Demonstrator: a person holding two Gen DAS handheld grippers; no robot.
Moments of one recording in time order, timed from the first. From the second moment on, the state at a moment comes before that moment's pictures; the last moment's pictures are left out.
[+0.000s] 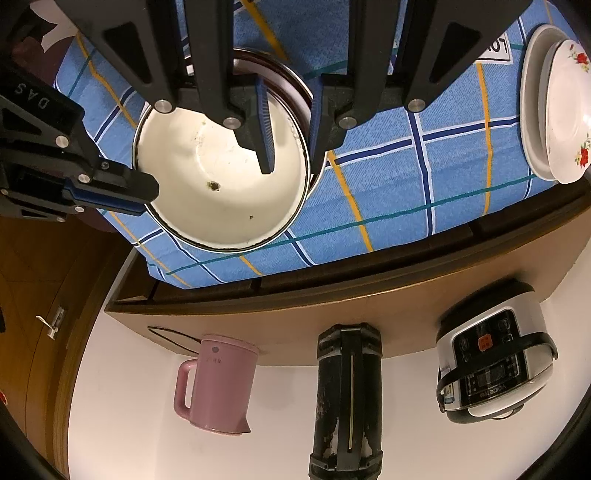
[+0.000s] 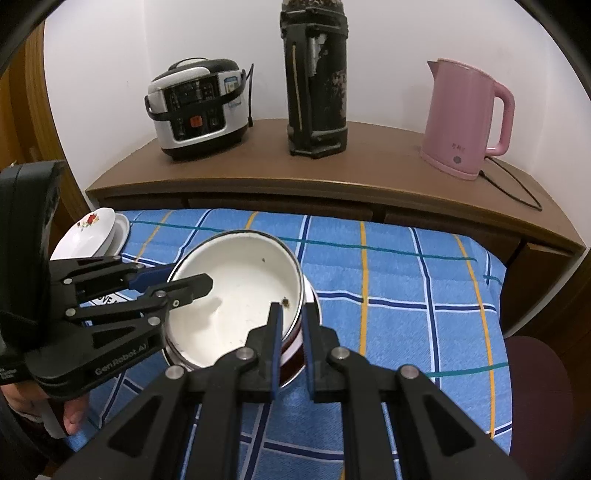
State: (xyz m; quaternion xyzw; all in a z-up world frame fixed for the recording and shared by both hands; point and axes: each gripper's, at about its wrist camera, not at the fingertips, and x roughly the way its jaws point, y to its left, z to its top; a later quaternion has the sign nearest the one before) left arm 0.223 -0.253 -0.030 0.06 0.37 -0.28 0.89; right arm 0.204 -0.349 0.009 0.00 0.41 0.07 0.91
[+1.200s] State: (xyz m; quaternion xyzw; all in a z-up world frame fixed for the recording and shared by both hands) left arm 0.222 -0.253 -0.030 0.05 0.36 -0.30 0.88; right arm 0.204 -0.353 0.004 -0.01 0.42 0.06 0.91
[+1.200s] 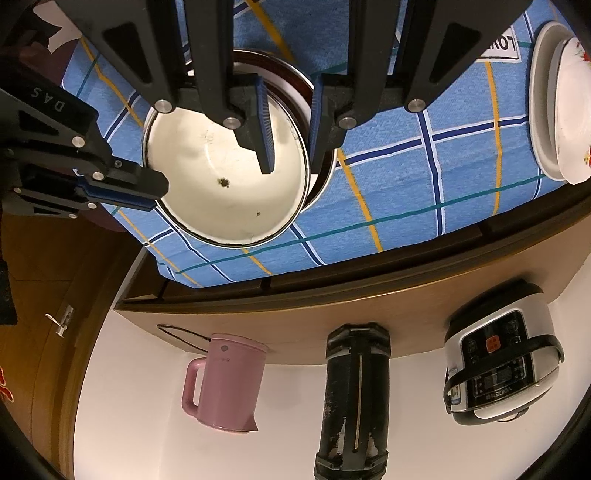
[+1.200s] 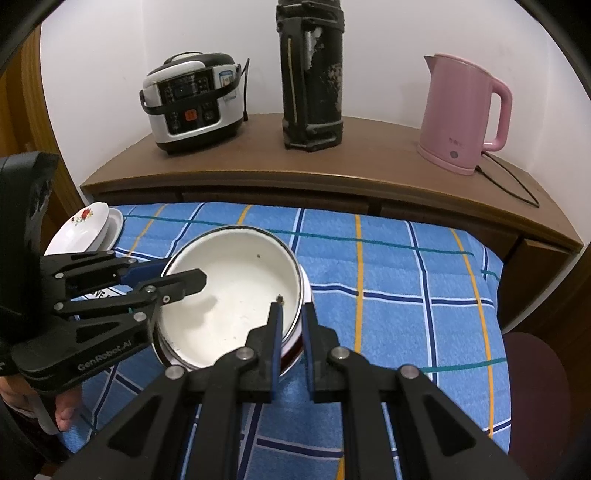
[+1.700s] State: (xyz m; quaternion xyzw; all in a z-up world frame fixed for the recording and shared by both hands) left arm 0.221 -0.250 -0.029 0.04 0.36 -0.30 0.88; right arm 0.204 -0.352 0.003 -0.01 0.42 0.06 0.91
